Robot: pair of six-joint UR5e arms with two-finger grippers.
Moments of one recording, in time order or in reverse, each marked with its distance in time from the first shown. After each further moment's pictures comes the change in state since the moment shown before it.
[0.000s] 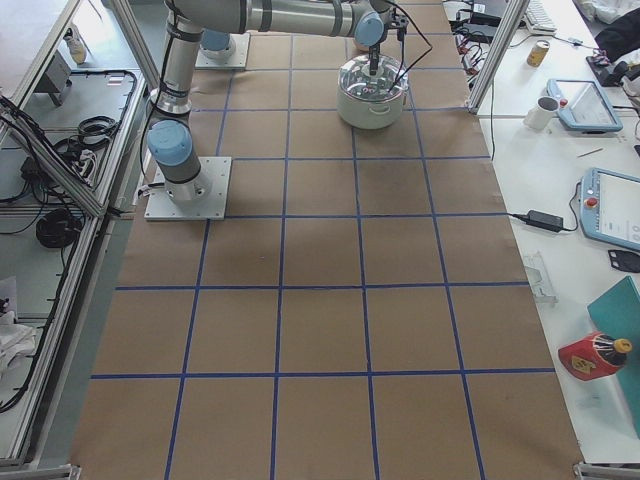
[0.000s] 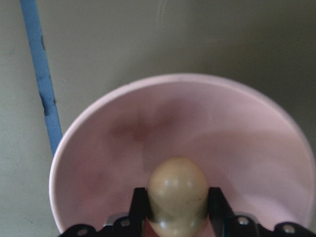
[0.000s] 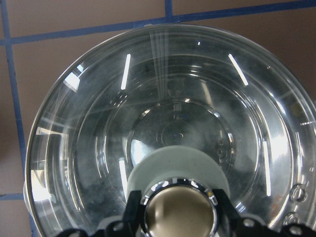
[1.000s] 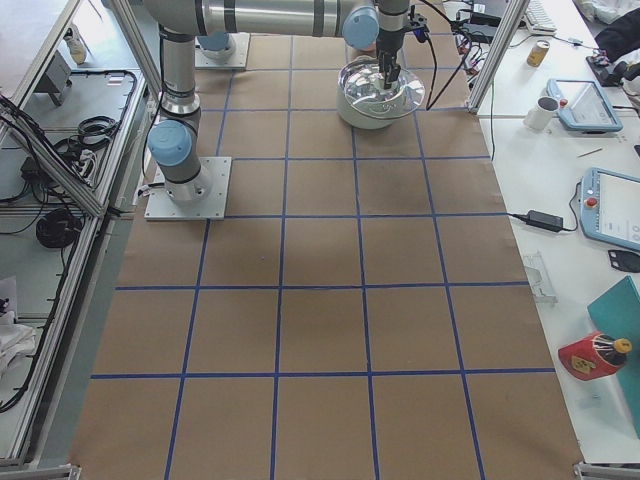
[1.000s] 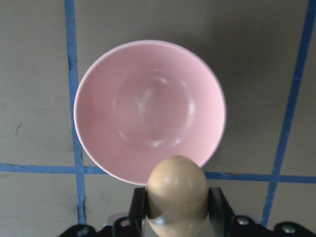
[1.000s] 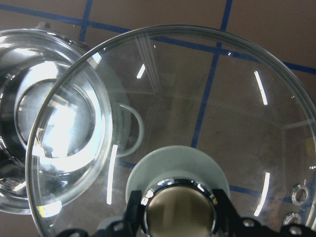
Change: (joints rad) left arm -0.017 0.150 0.027 -0.156 -0.026 -0.106; right arm -0.275 -0.185 0.007 0.209 -0.019 -0.575
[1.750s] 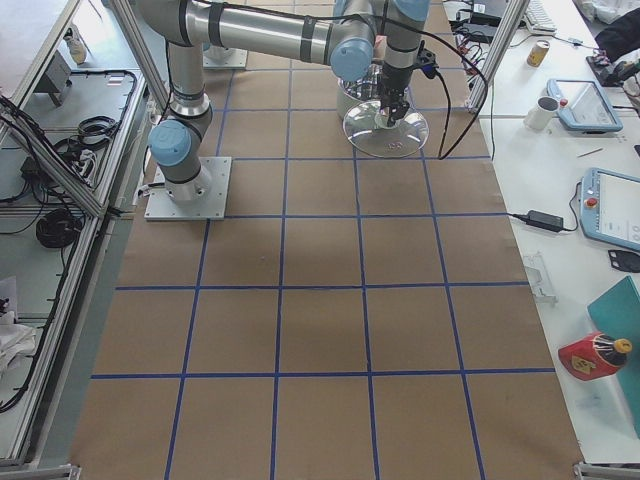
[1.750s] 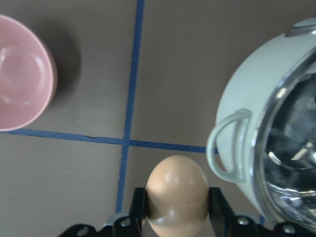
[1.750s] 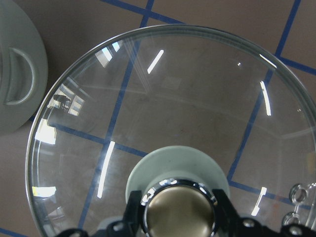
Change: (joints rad) left arm -0.348 0.079 0.121 -0.101 -0.143 -0.419; right arm -0.230 -0.032 0.025 0.073 -0.033 -0.347
